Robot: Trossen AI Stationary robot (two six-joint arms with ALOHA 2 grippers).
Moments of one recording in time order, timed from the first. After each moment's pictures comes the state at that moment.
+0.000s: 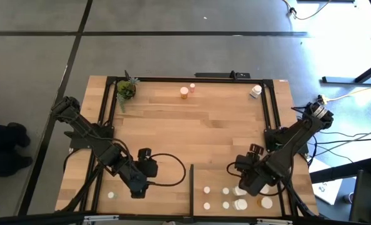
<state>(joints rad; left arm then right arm) -0.68 1.50 1.34 -0.86 -0.28 -0.65 0.79 1.54 1.26 -1.26 0.27 1.12</state>
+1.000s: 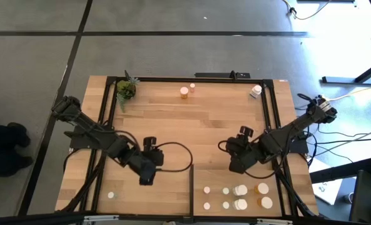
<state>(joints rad) -0.56 1.50 1.34 -0.91 -0.35 -0.51 0.56 1.44 1.26 -1.18 0.42 0.80</state>
